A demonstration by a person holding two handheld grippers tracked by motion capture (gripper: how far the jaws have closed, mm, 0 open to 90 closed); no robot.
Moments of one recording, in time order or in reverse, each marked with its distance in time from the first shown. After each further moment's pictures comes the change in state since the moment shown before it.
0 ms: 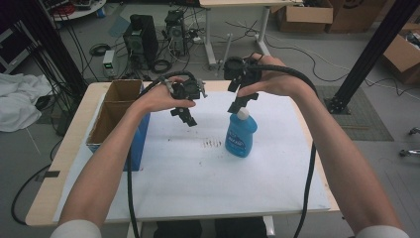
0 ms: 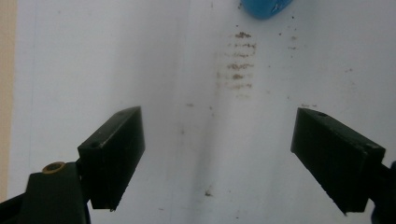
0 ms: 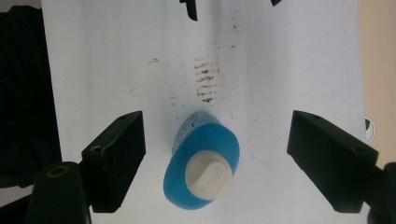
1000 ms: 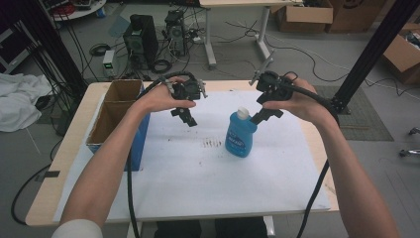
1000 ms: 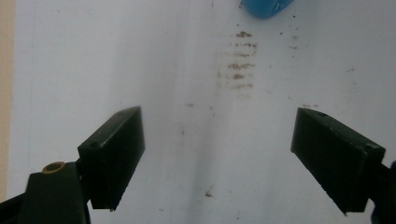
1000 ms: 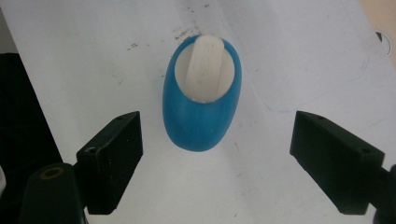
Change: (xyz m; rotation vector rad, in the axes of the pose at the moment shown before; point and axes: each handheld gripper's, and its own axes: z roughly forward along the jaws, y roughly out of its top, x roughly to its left) left arm 0.000 0.001 0.003 0.003 -0.010 -0.009; right arm 0.015 -0.088 0.015 -0.103 -0.055 0.322
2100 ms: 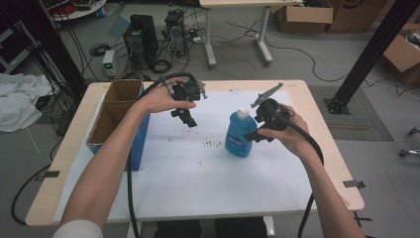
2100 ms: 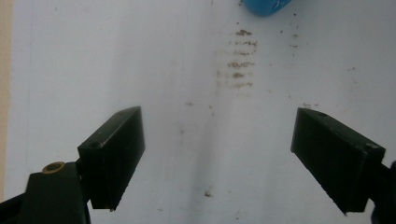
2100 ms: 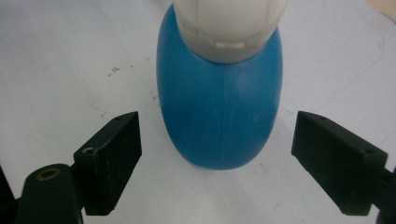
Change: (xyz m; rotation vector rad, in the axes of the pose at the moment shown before) left arm -0.002 -0.001 0.002 -0.007 -0.003 -0.013; right arm 0.024 -0.045 0.061 -0.201 -0.084 0.161
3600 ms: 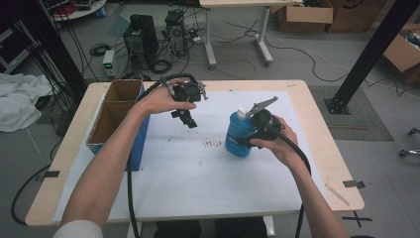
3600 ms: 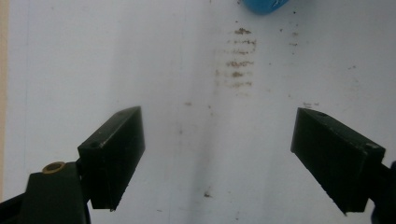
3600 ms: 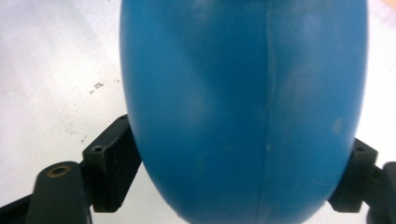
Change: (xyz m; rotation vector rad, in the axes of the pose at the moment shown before) left arm -0.001 0.001 0.002 0.012 0.003 0.014; right arm 0.004 -0.018 0.041 -0.095 -0.026 0.047
